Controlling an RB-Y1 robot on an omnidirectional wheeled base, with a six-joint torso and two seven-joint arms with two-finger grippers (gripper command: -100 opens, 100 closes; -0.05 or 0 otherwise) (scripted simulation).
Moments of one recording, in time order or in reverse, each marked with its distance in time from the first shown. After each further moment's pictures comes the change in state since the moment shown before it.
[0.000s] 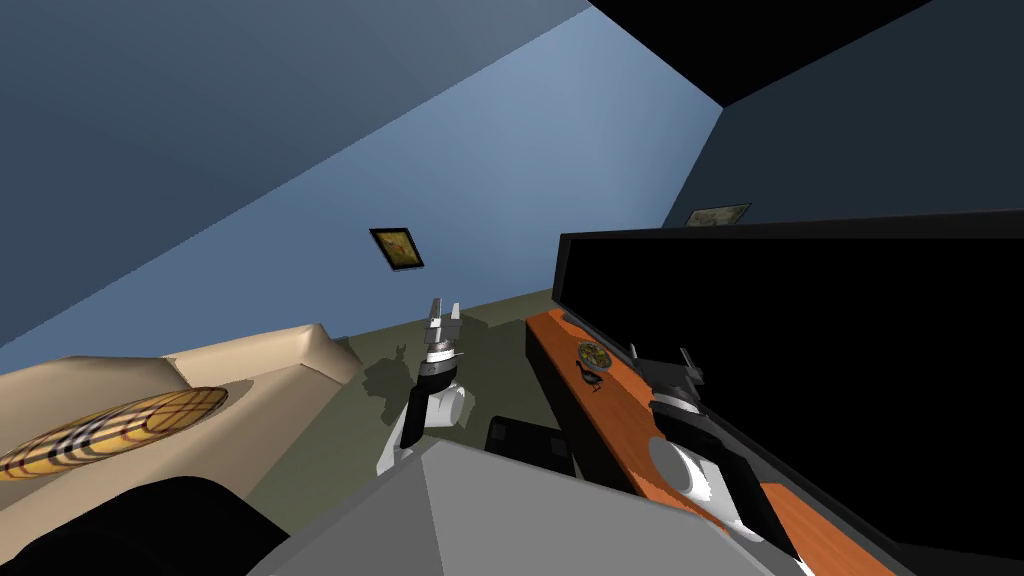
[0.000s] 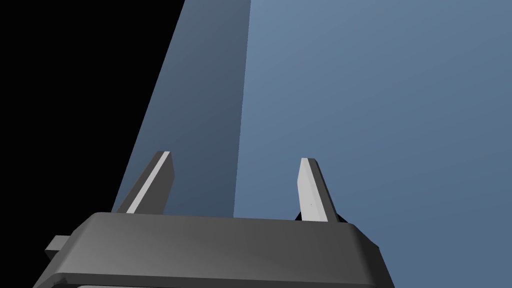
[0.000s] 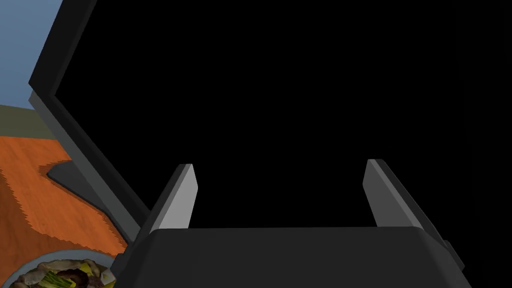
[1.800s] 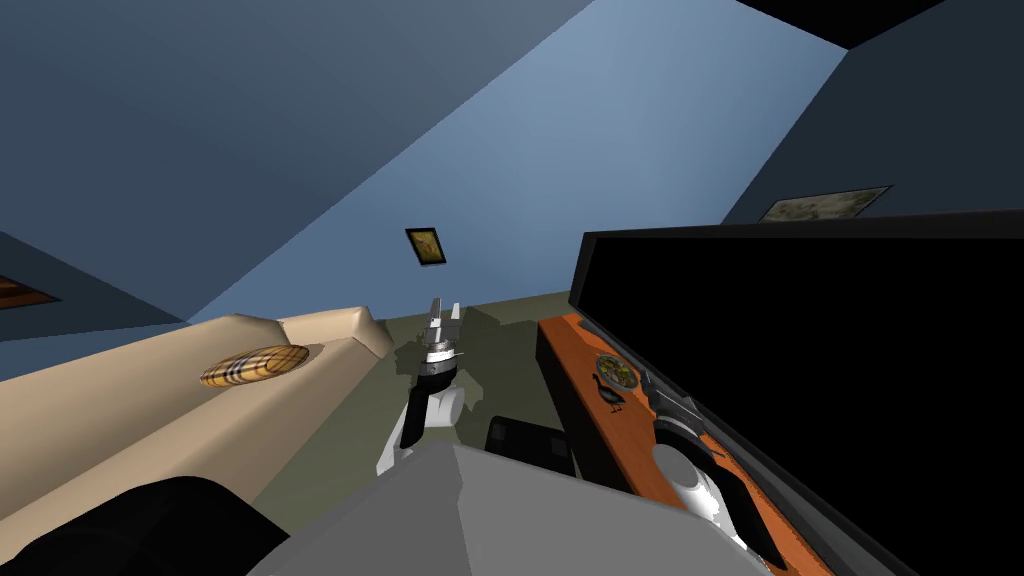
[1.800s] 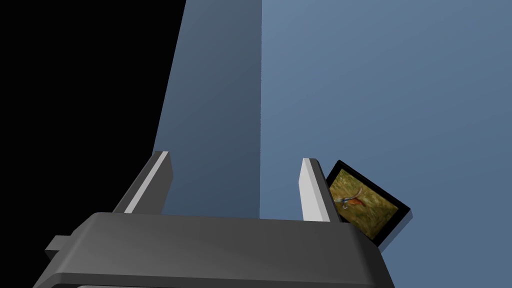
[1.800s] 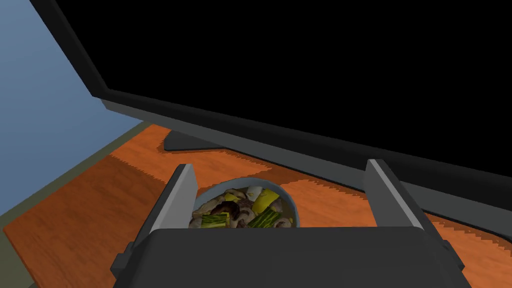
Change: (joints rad) left arm 0.000 0.000 0.000 0.000 0.000 0.000 0.000; right arm -0.081 0.028 -0.067 0.345 -0.451 0.049 -0.413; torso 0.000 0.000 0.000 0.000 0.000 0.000
